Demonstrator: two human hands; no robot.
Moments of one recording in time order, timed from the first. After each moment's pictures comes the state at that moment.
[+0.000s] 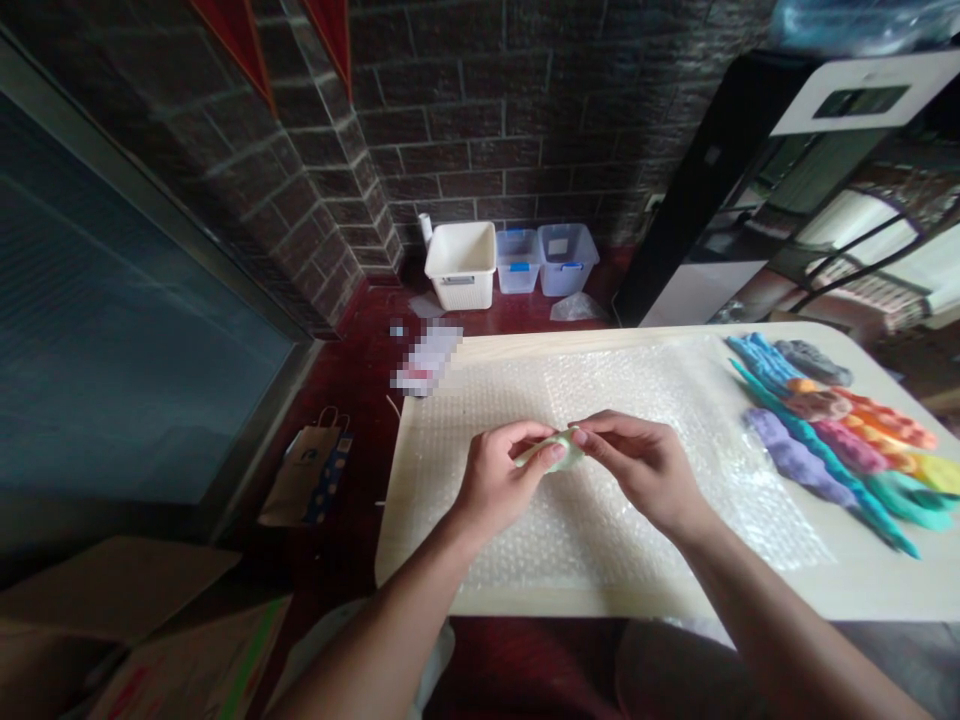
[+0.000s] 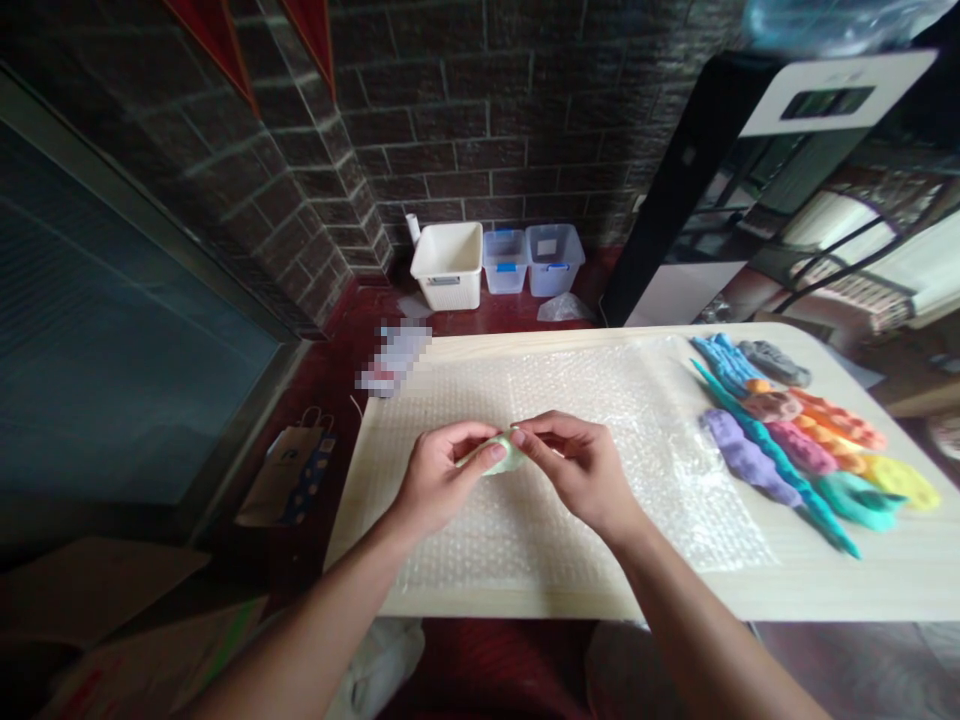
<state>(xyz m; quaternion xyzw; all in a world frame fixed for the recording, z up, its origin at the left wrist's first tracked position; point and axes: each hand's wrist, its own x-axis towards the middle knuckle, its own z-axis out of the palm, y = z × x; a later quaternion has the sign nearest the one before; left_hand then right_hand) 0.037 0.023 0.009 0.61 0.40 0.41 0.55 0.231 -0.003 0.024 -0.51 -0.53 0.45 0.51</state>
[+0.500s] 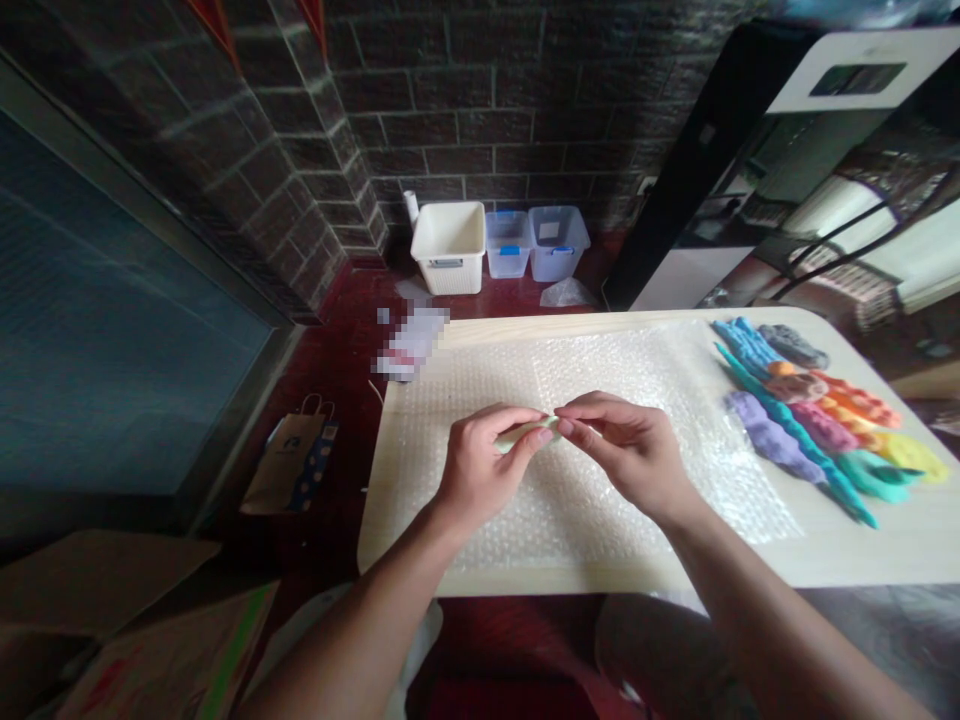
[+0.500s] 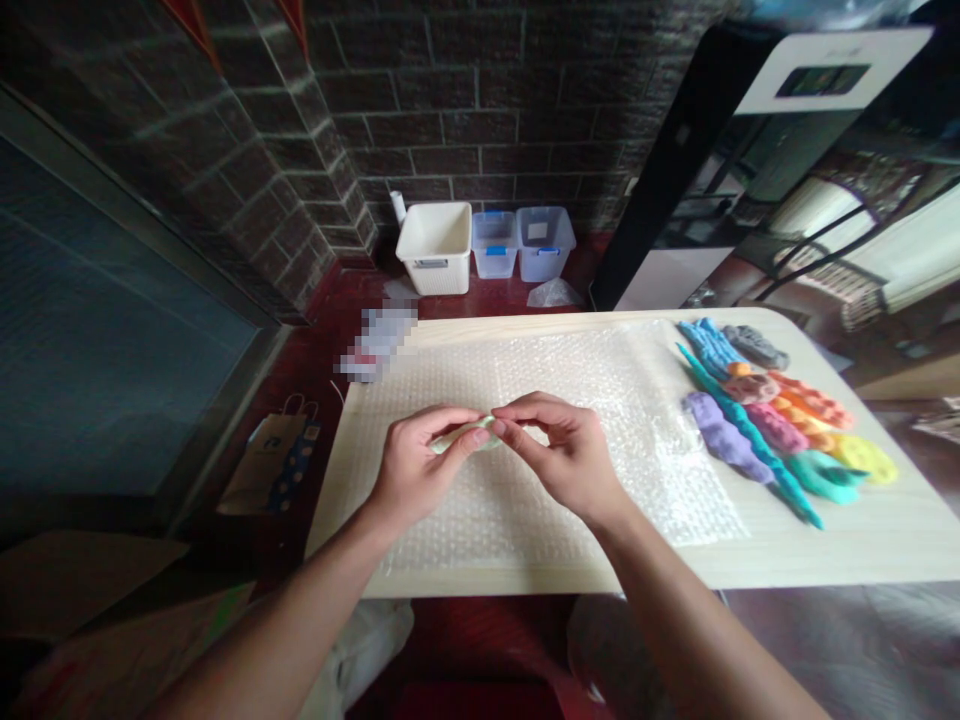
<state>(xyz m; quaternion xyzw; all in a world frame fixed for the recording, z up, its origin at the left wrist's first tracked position) 0.035 0.019 0.020 0.68 0.40 0.44 0.43 0.231 -0.005 0.028 -0.46 -0.59 0.41 0.53</state>
